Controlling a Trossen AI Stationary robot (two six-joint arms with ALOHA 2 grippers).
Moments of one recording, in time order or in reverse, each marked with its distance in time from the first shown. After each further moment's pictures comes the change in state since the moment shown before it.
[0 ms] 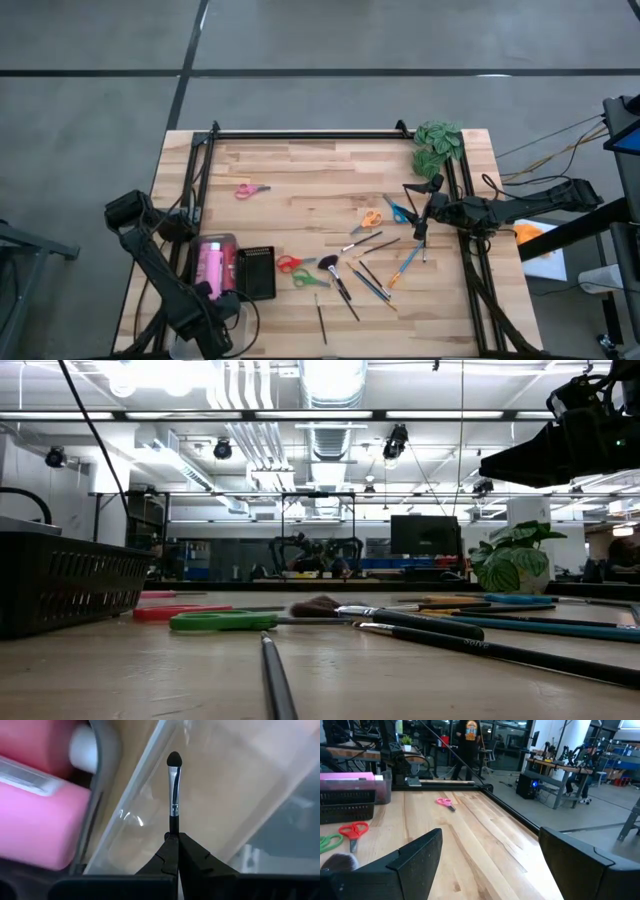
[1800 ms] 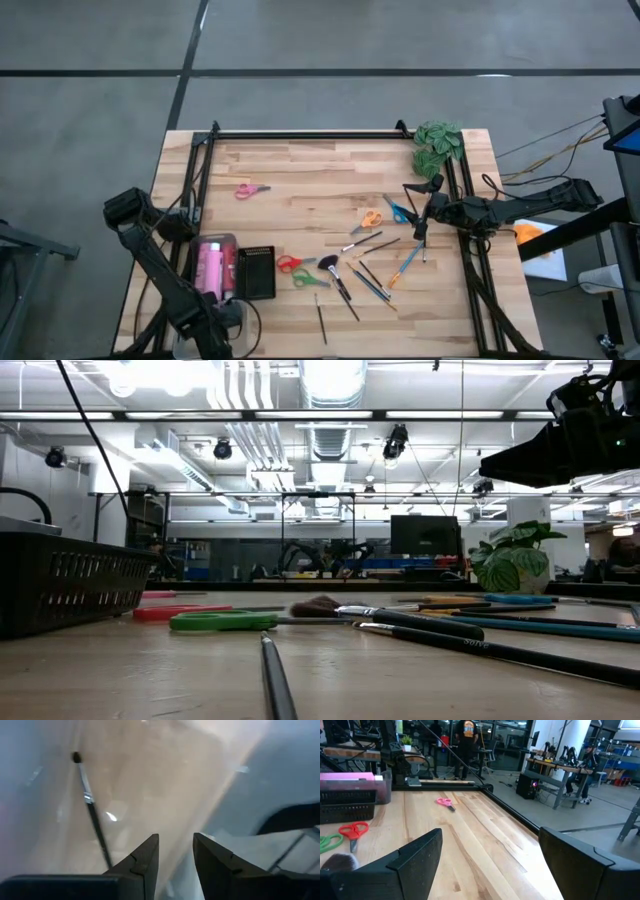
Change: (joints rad) left arm 0.001 -0.027 -0.026 0.208 0.047 0.028; right arm 0.000 0.000 0.000 0.000 0.000 0.001
